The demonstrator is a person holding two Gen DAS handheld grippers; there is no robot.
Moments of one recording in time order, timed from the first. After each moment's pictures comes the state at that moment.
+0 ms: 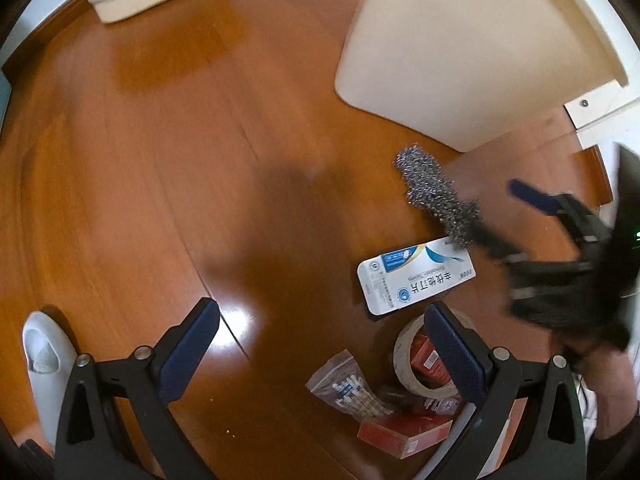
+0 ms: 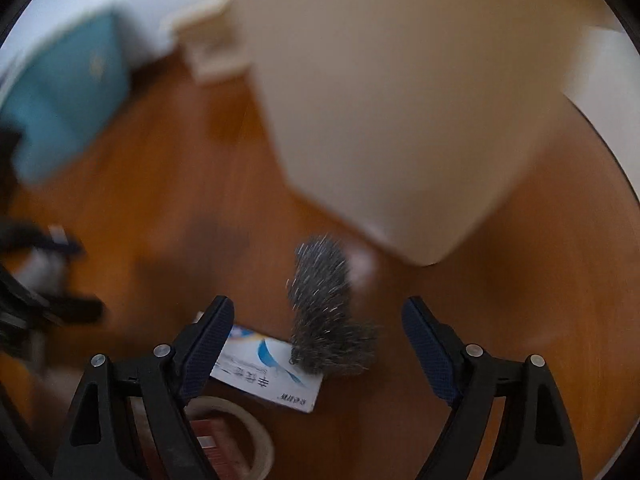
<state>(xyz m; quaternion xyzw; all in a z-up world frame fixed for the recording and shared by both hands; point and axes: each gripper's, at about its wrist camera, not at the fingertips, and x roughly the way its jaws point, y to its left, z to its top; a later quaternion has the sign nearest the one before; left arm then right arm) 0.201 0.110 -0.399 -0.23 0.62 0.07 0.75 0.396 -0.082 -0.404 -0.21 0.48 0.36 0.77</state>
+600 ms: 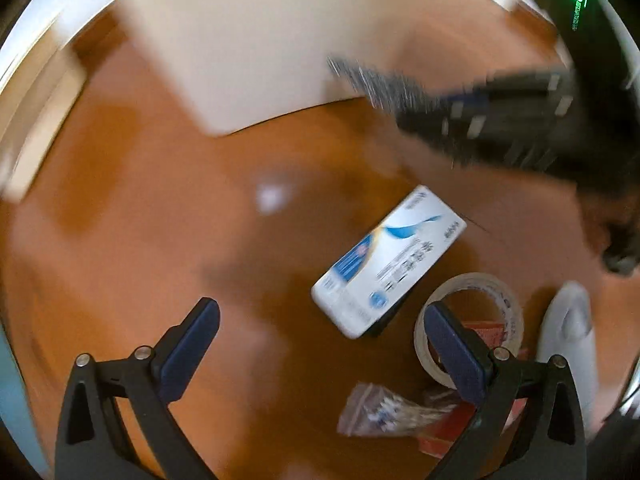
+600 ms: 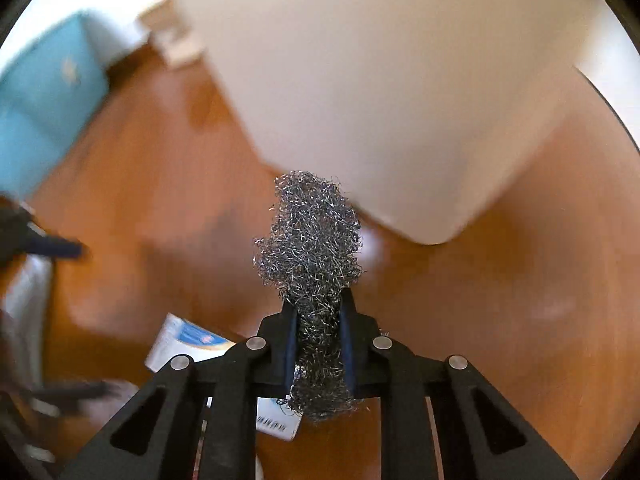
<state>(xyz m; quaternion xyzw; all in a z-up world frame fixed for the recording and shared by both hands) 0.245 0.028 -0.415 0.04 0.62 -0.10 0.78 0.419 -0.108 -0.420 -0.13 0.52 0.33 0.78</state>
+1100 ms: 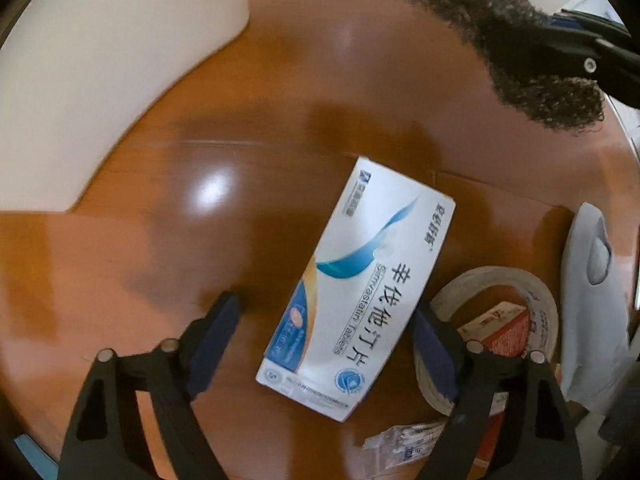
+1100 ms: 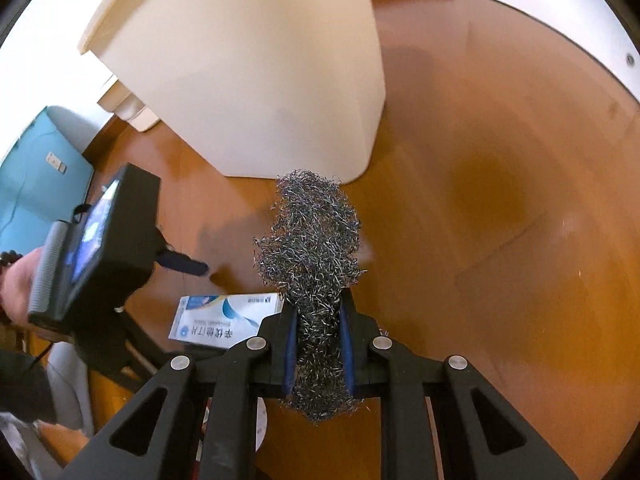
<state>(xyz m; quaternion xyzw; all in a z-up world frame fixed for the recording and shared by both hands) 0.297 -0.025 -0.479 0.15 0.67 -0.25 0.68 0.407 -0.188 -0.397 0.00 0.55 0.27 0.79</state>
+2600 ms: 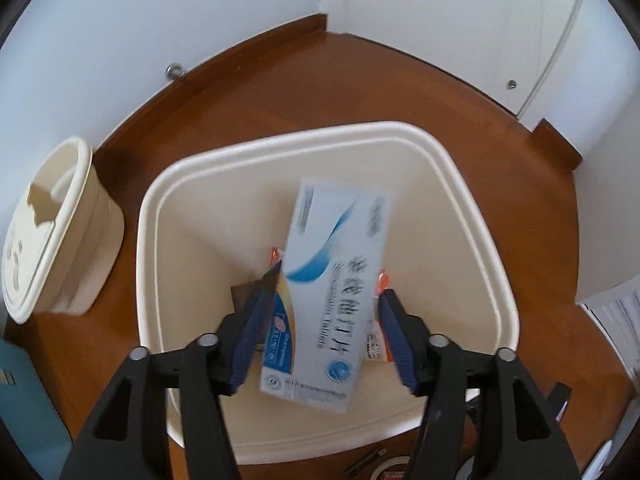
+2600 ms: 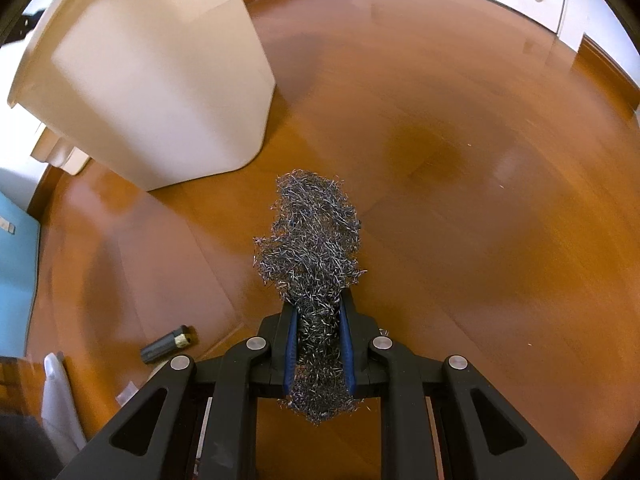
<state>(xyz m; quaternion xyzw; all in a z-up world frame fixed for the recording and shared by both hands) 0.444 0.049 -0.221 -0.02 0.54 -0.04 0.84 0.387 -0.230 -0.403 0.04 0.57 0.12 0.81</state>
